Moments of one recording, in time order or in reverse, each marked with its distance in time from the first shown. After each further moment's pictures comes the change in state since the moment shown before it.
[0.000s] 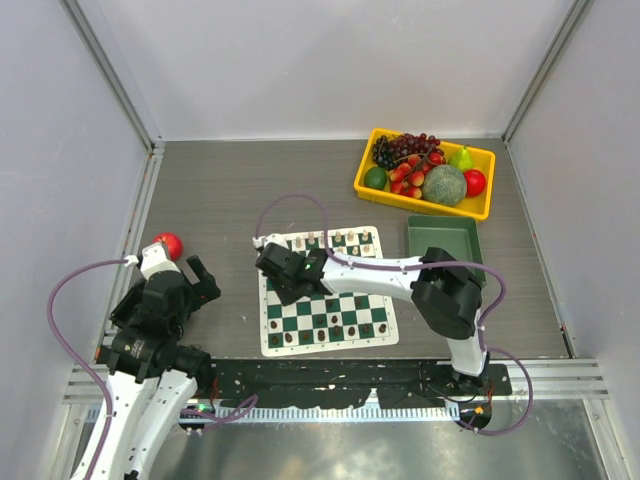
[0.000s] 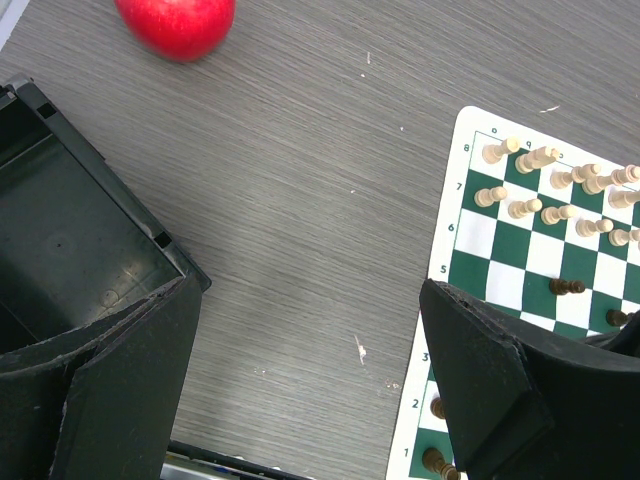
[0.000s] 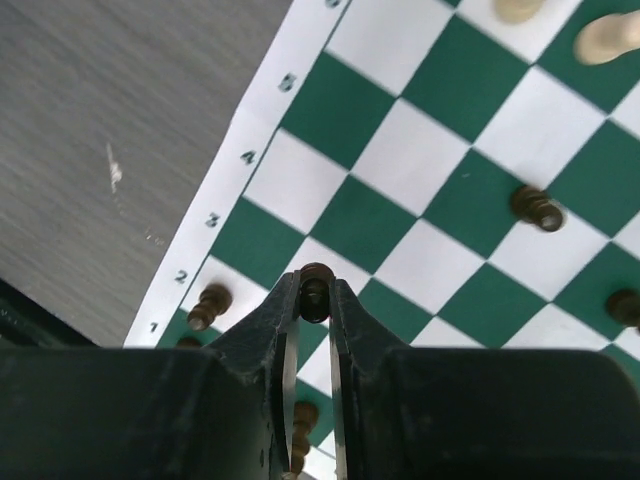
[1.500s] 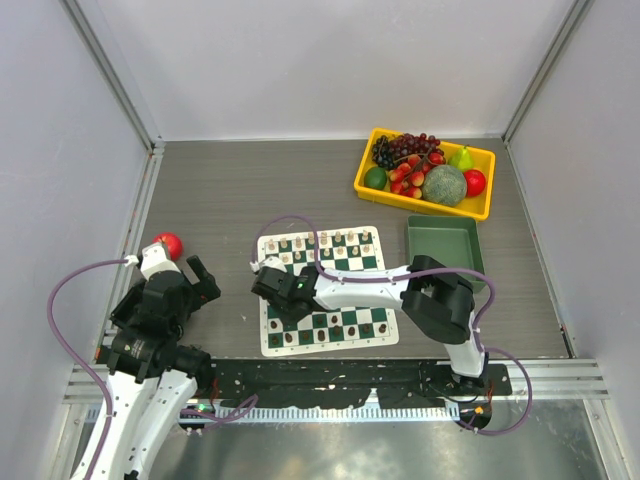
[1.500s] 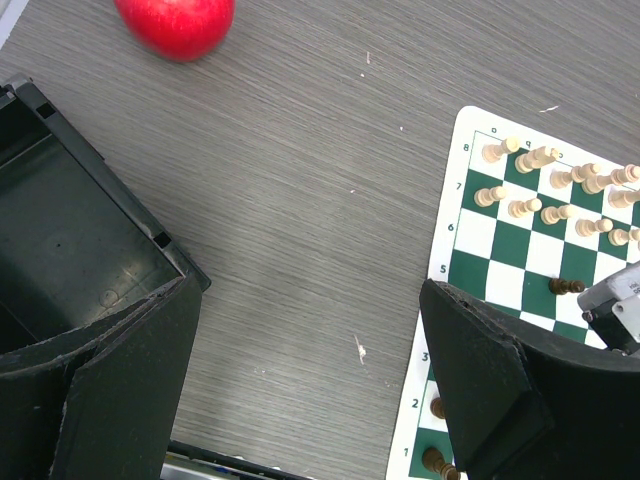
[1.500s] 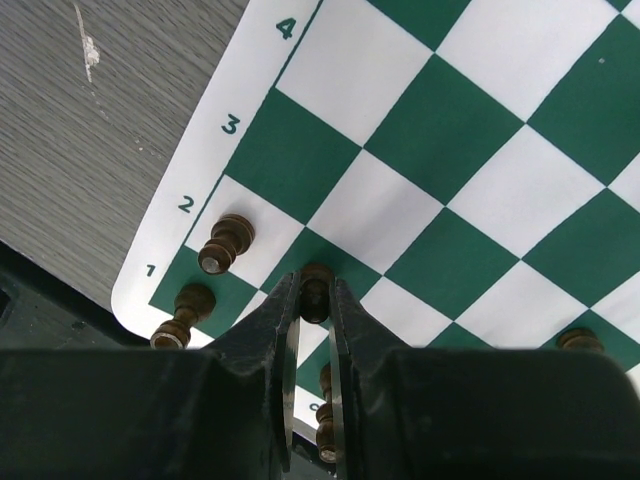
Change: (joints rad) left arm 0.000 0.000 0.000 0.000 0.001 0.000; right arm 0.109 0.031 -0.041 -0.054 -0.019 0.063
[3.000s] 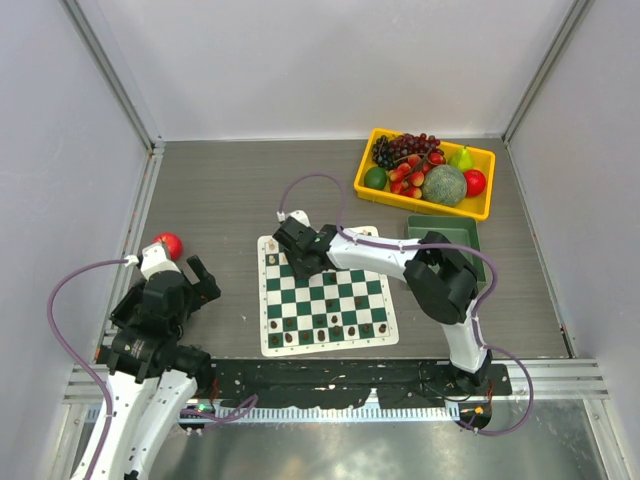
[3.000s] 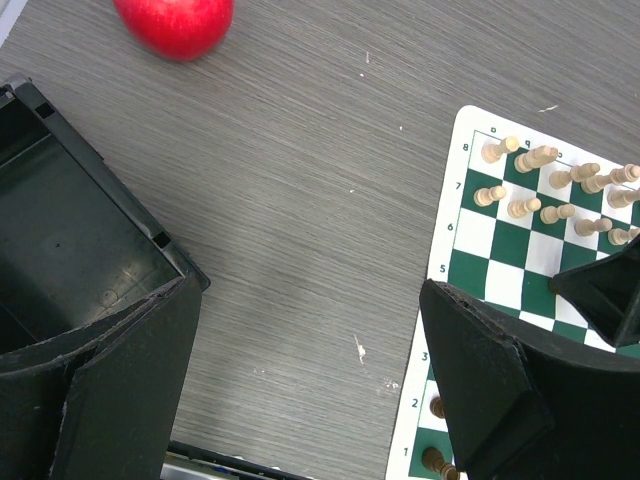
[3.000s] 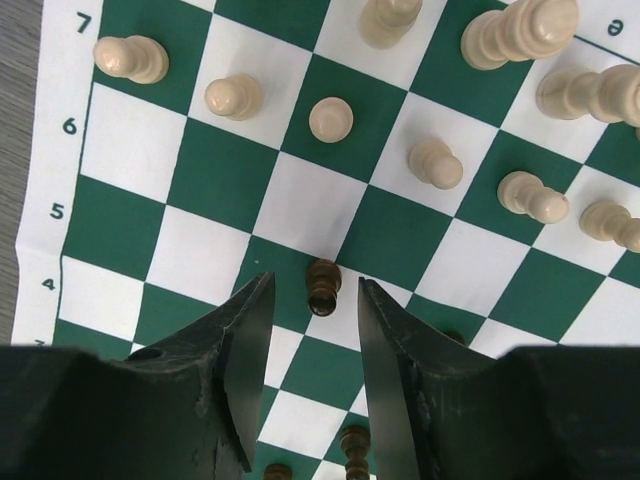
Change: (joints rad) left arm 0.000 0.000 0.000 0.000 0.002 0.000; right arm -0.258 0.026 0.071 0.017 0.098 -0.072
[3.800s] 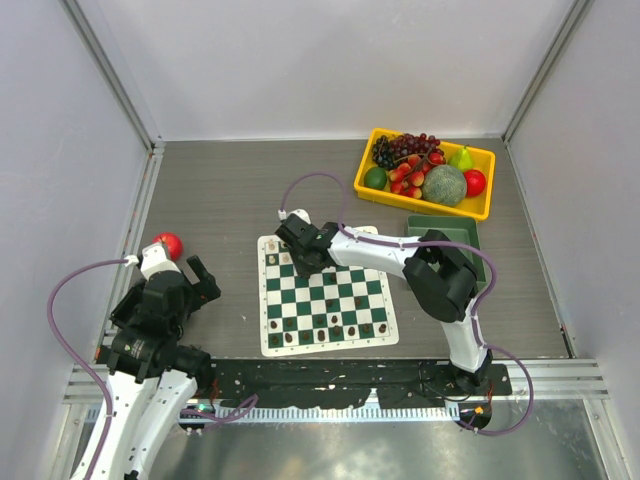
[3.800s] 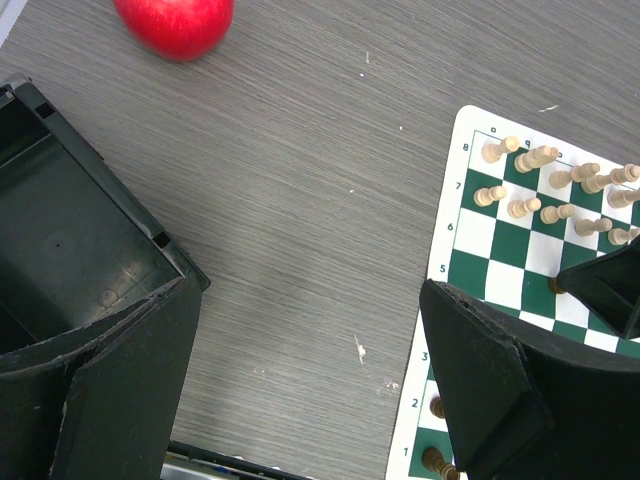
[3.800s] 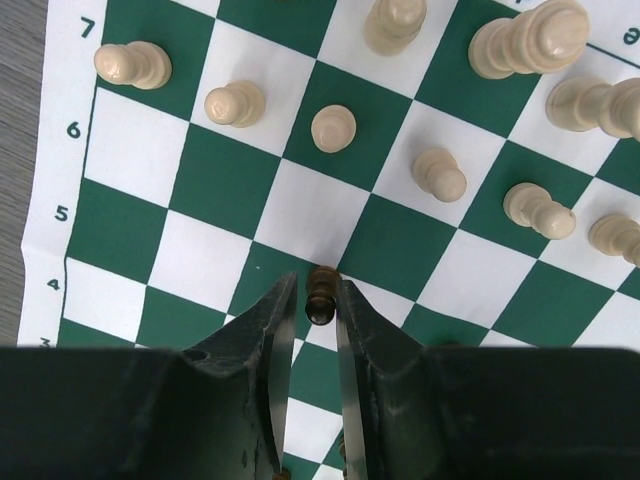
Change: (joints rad) left arm 0.000 0.000 0.000 0.000 0.000 0.000; right arm -0.017 0.015 0.003 0.008 -0.049 -0.012
